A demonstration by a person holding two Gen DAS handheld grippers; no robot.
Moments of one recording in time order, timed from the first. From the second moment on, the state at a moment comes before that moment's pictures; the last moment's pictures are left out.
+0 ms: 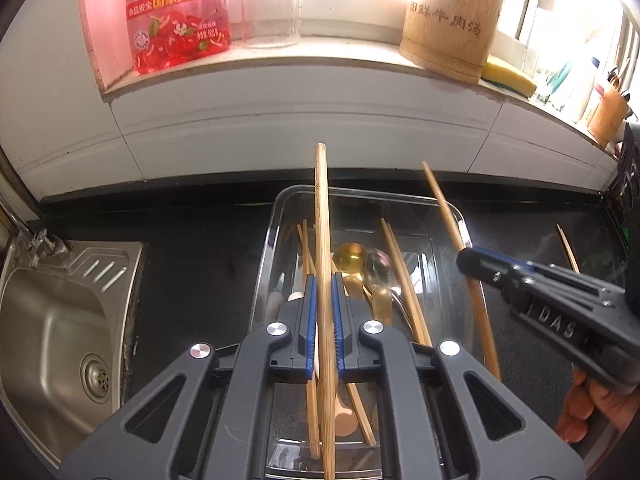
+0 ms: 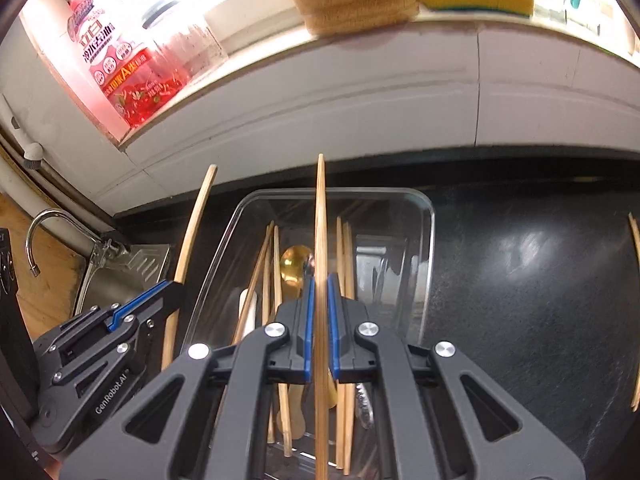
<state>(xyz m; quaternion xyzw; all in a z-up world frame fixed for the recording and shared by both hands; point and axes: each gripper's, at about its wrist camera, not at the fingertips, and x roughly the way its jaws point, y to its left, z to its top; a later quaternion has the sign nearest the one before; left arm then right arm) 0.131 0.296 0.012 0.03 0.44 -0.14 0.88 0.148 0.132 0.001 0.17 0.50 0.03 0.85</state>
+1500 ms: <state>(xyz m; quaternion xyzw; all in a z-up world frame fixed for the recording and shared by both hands) 0.106 0.232 0.025 0.07 0.41 -0.15 0.90 0.139 0.045 0.039 0.22 0.42 -0.02 0.88</state>
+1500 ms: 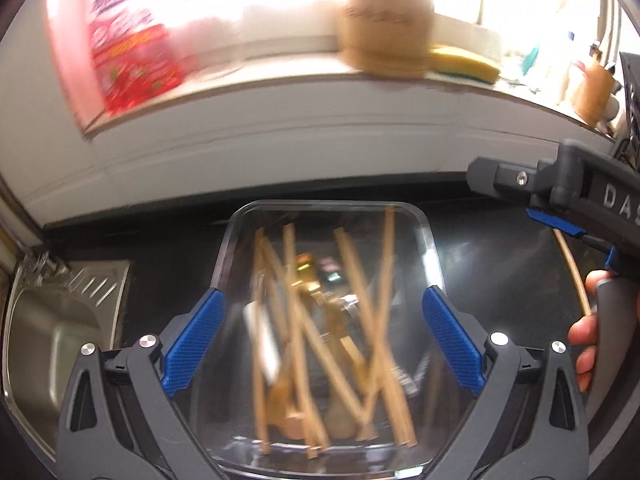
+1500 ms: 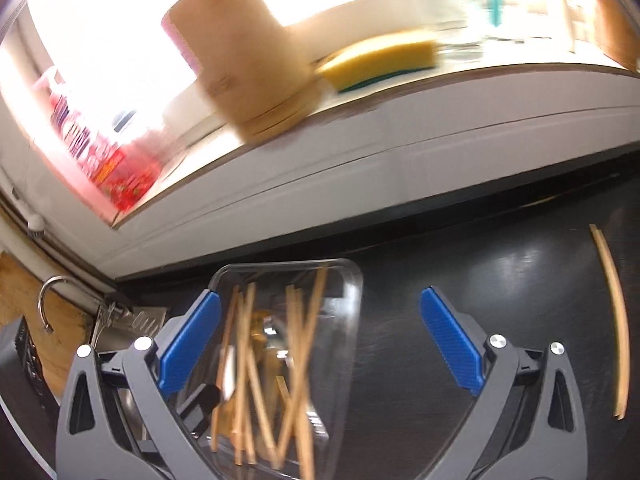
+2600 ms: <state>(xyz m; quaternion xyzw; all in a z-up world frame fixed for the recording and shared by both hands) 0.045 -0.114 -0.070 0.12 0.51 -0.24 0.82 -0.014 -0.295 -0.002 0.21 0.45 -0.17 0.85</state>
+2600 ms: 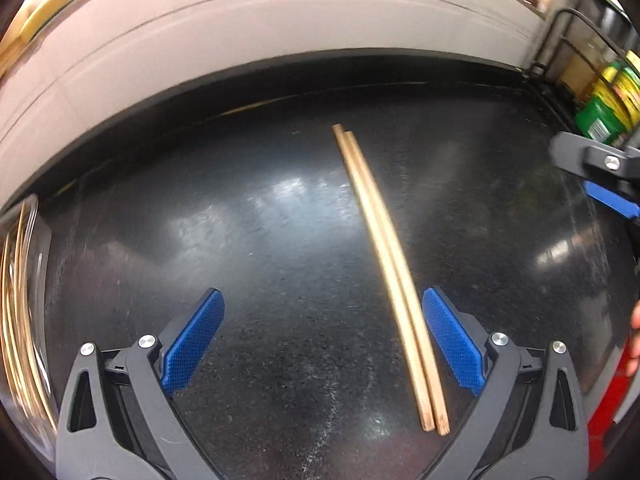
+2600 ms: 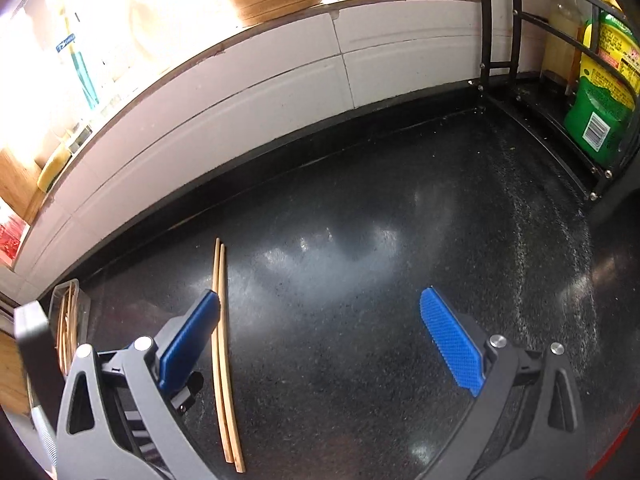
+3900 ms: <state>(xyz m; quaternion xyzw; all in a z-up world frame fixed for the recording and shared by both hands) 0.060 -0.116 -0.099 0.14 0.52 -0.21 0.82 0.042 -0.218 -0.062 0.09 0.56 -0.08 0.82</state>
